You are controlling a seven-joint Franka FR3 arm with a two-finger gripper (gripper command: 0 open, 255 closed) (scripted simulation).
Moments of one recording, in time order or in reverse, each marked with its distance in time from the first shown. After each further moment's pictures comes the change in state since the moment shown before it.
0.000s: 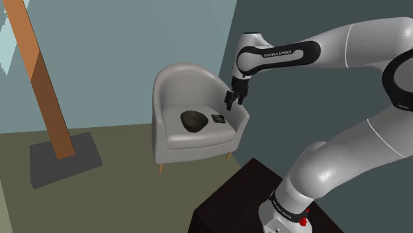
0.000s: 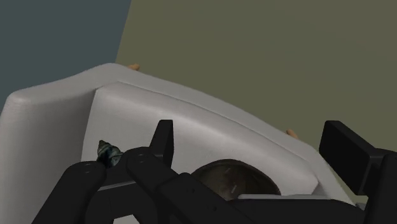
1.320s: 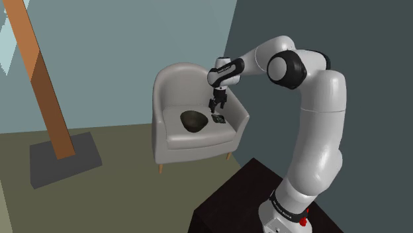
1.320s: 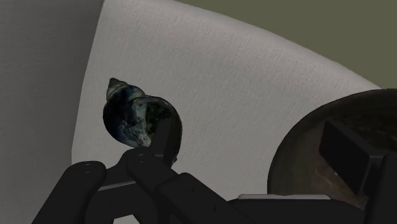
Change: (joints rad) arm -0.094 0.806 -0.082 0.558 0.144 0.215 -0.241
